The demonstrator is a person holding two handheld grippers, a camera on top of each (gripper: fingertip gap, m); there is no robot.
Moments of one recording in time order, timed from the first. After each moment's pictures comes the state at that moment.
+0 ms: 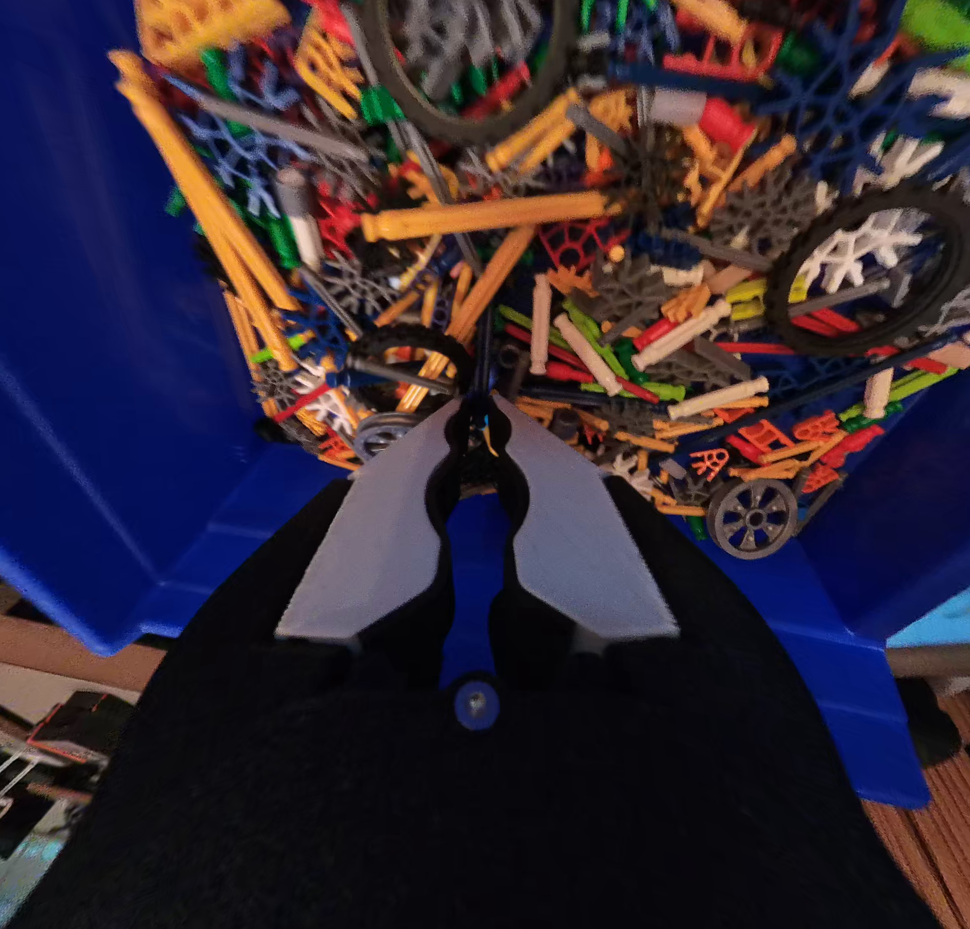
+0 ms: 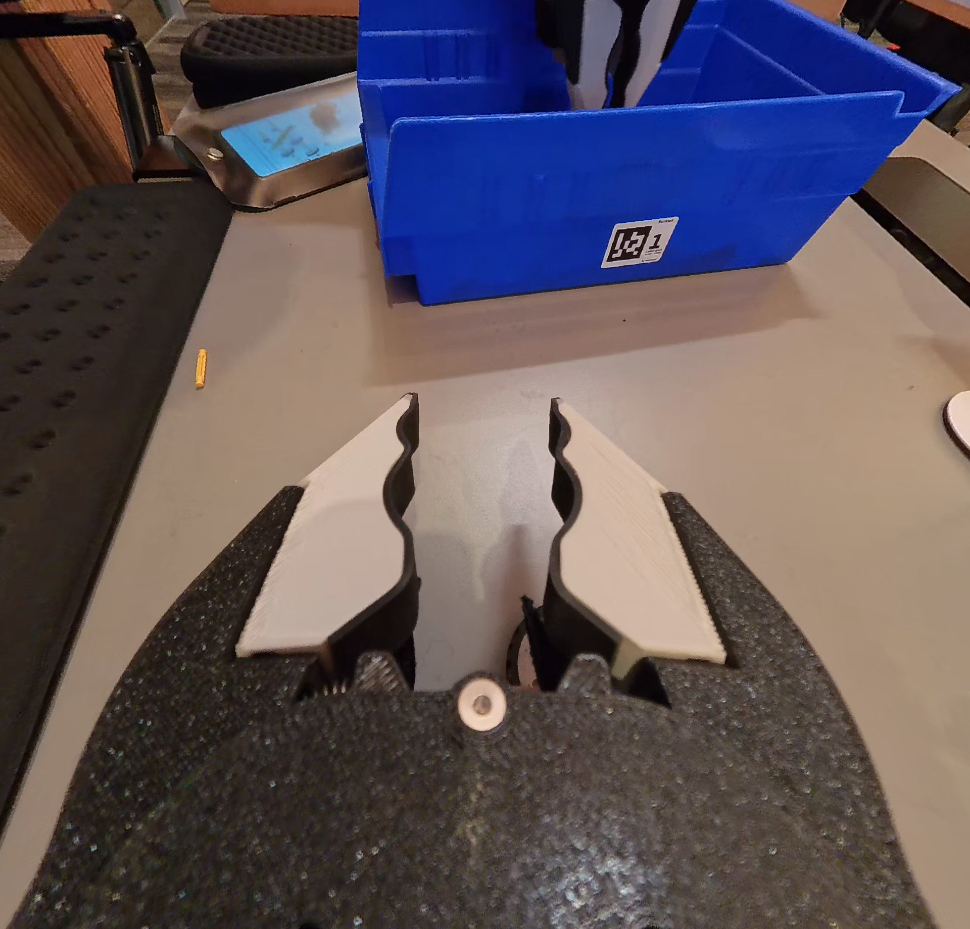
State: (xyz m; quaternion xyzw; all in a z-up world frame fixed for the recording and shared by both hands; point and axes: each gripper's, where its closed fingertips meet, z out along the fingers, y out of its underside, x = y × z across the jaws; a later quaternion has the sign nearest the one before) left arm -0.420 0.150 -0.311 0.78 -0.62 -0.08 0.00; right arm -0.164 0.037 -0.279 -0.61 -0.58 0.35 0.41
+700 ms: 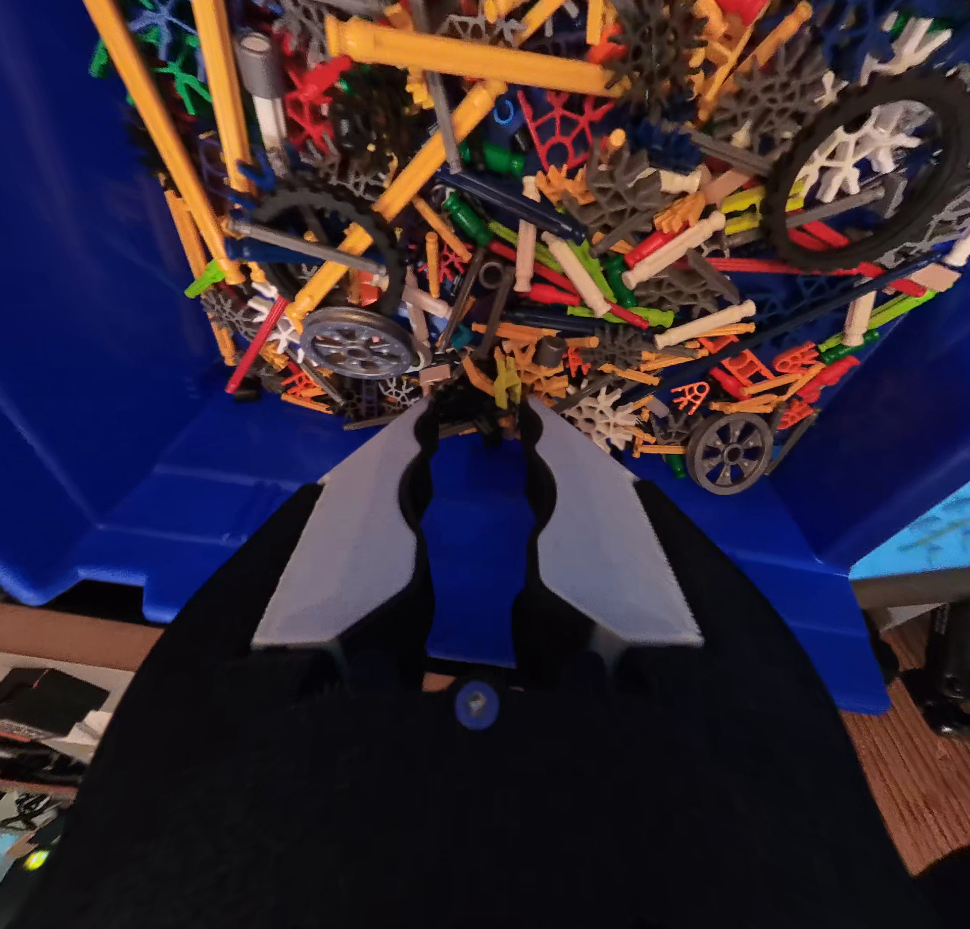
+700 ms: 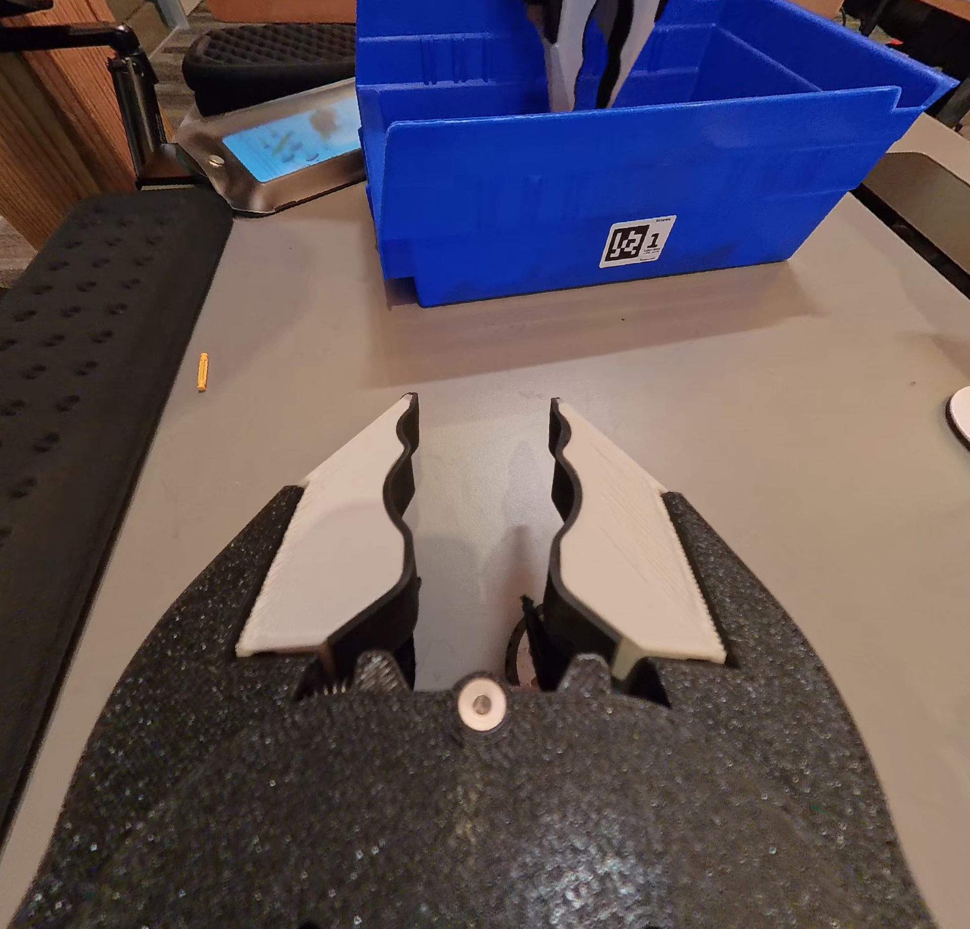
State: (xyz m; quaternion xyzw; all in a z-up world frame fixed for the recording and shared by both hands) left arm -0.444 0.135 -0.303 0.80 -0.60 -0.07 0.04; right arm -0.163 0.038 -0.278 -0.62 -0.57 0.36 0.41
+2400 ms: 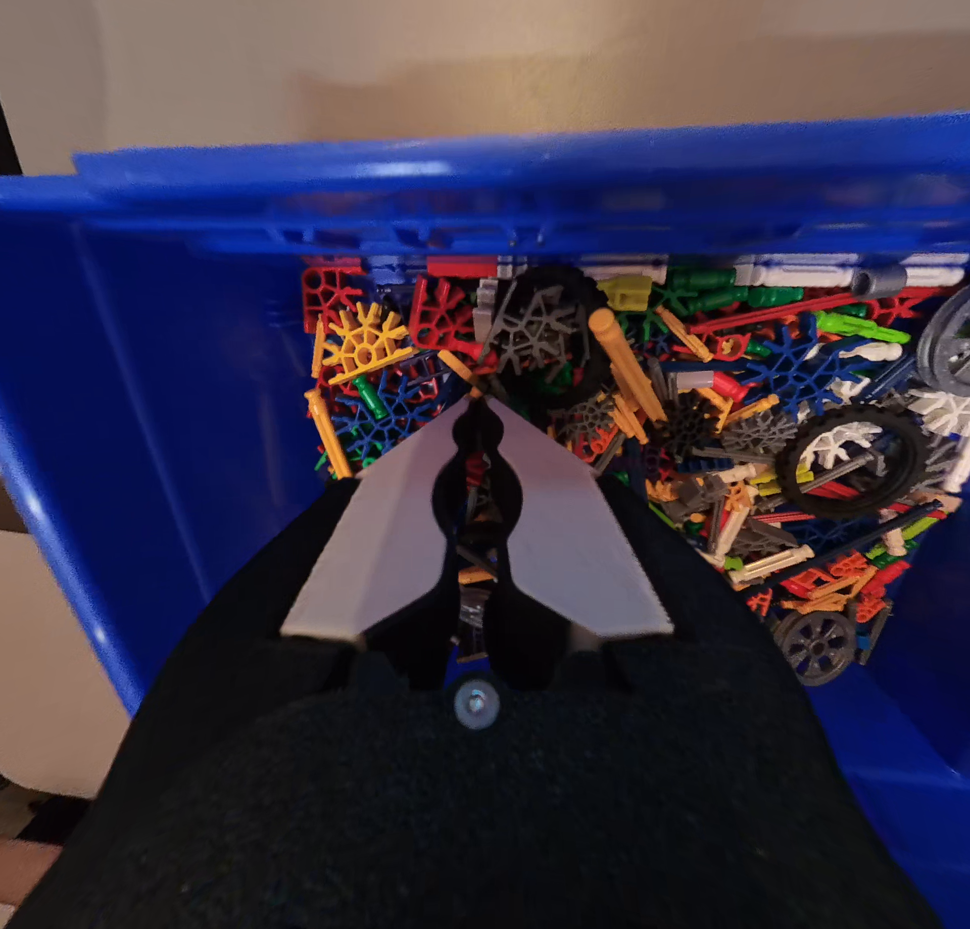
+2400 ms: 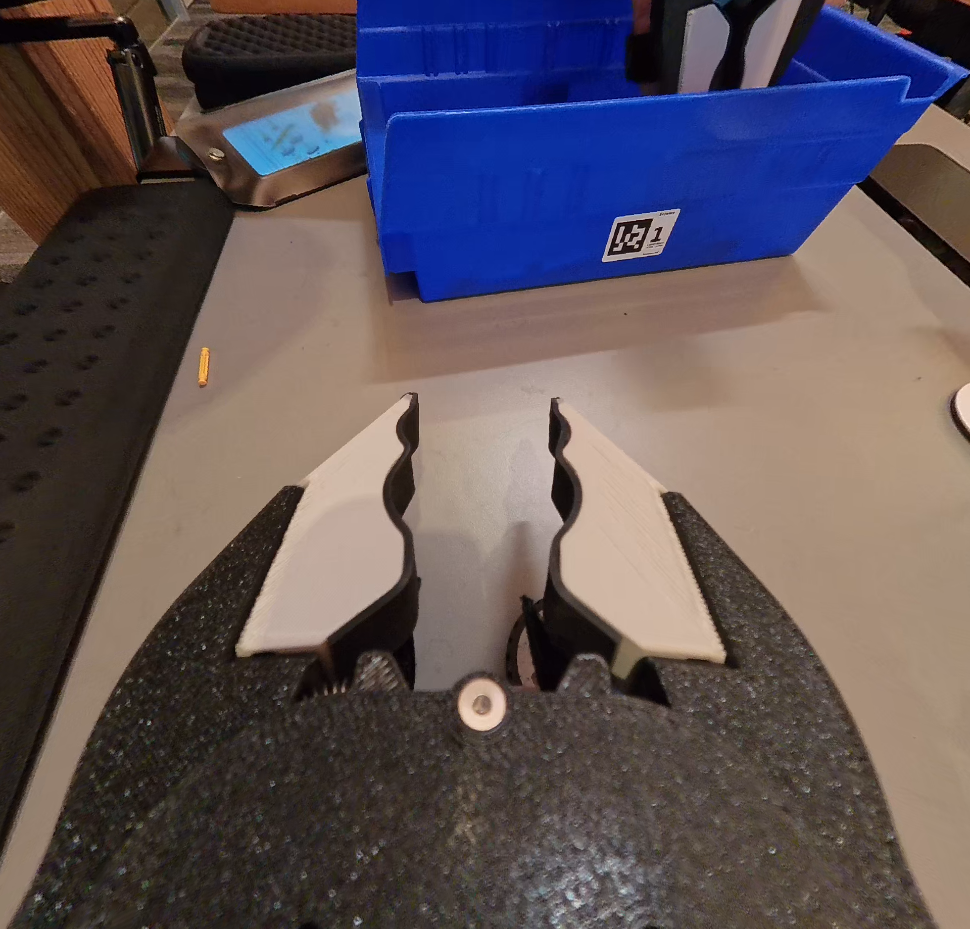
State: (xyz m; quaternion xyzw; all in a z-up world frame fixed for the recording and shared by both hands) left arm -0.345 0.192 -0.315 0.74 -0.66 0.02 -0.09; right arm -0.162 0.038 -0.280 -0.62 -0.57 0.36 0.40
